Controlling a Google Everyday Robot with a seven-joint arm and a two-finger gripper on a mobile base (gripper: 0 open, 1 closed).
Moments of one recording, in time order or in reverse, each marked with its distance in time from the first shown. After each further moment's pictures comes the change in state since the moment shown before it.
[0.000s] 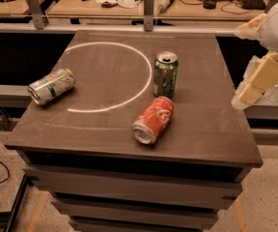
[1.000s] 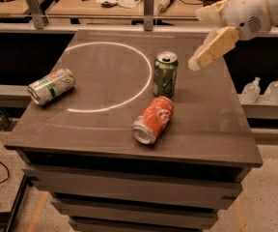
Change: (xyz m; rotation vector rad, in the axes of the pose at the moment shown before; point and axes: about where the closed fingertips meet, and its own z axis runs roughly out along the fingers) arm -0.079 -0.073 0.046 -0.080 -0.475 0.047
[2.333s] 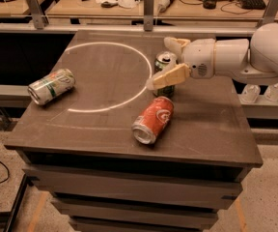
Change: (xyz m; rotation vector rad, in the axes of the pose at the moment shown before) arm 0.010 0.008 0.109 0.024 -0.360 0.106
